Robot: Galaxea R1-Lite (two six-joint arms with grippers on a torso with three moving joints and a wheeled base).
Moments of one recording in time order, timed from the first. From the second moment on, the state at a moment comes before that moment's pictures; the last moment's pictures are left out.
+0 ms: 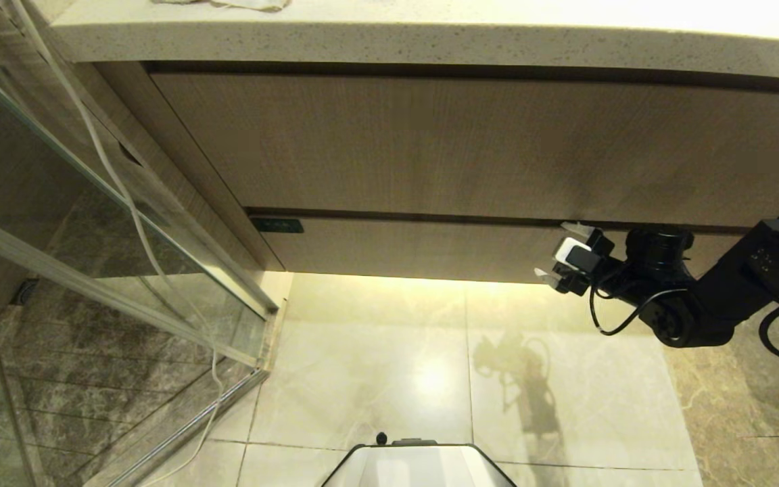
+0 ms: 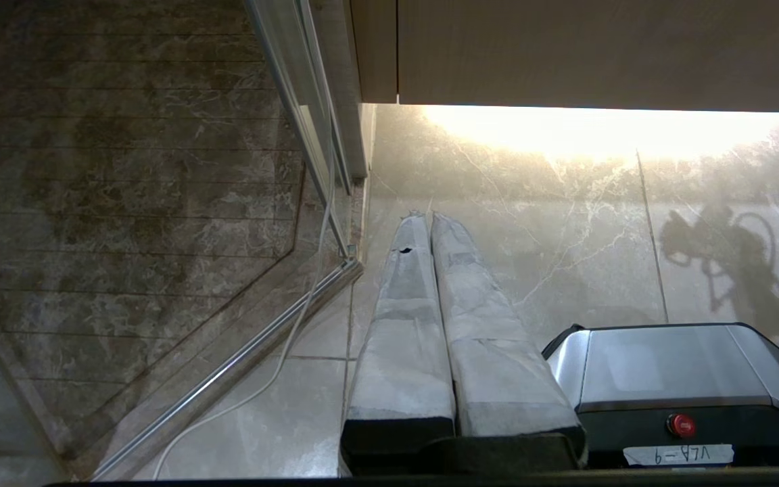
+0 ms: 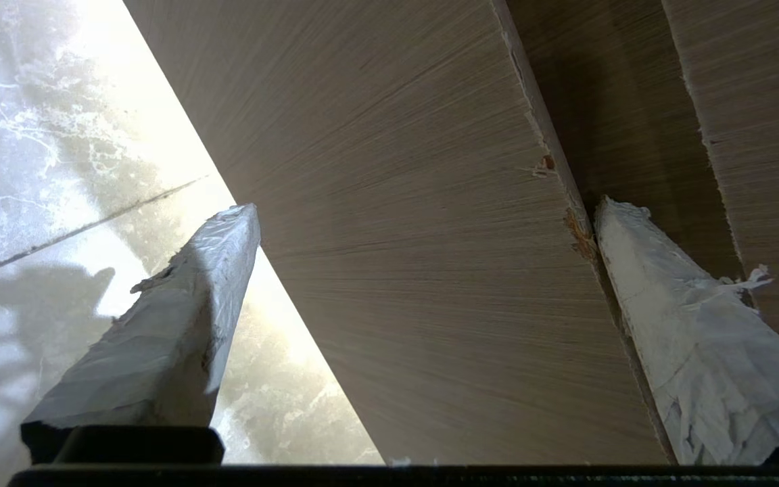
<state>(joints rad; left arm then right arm) 0.00 0.00 0.00 0.00 0.00 0.00 -0.01 2.35 -1.09 -1.06 0.36 -1.05</state>
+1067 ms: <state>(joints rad) 0.00 0.00 0.00 0.00 0.00 0.00 -0.02 2.27 -1.04 -0.90 0.34 -1.05</state>
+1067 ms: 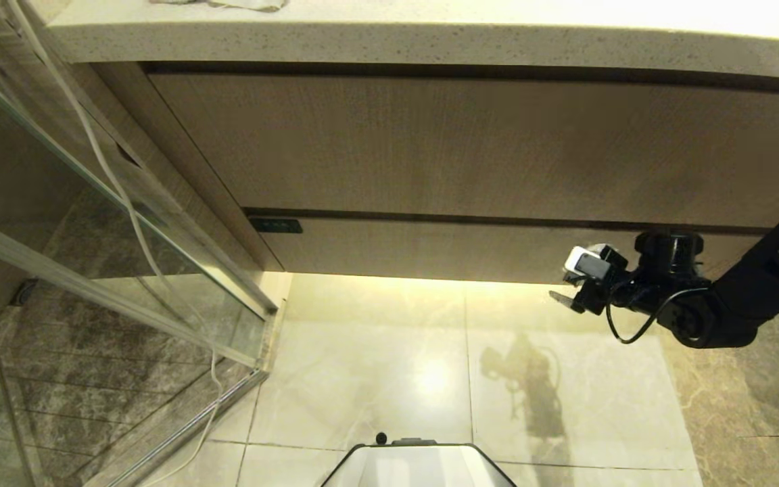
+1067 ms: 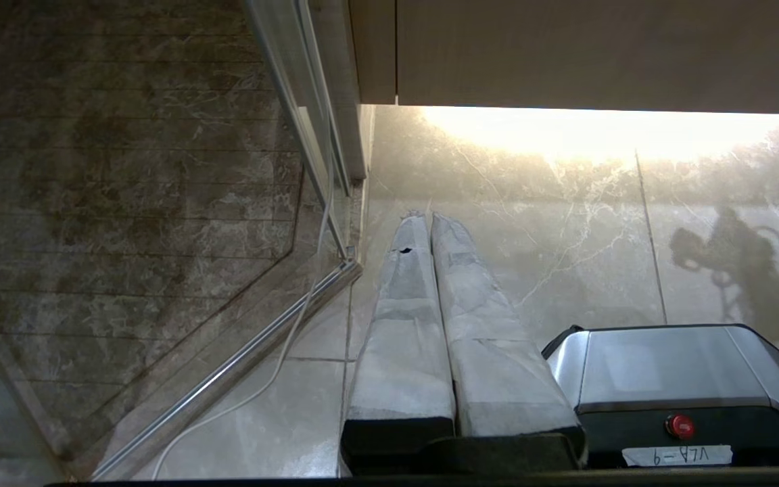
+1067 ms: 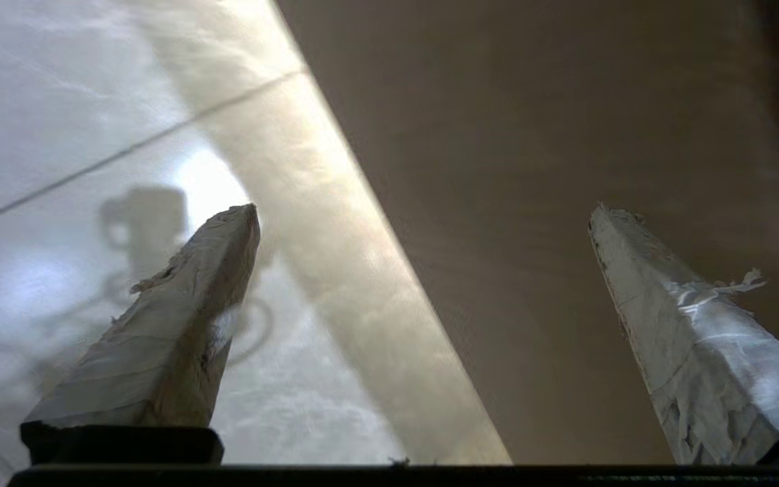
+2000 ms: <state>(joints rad) 0.00 0.00 0.00 0.00 0.00 0.00 -0.01 2.17 -0.91 -1.09 0.45 -1.06</state>
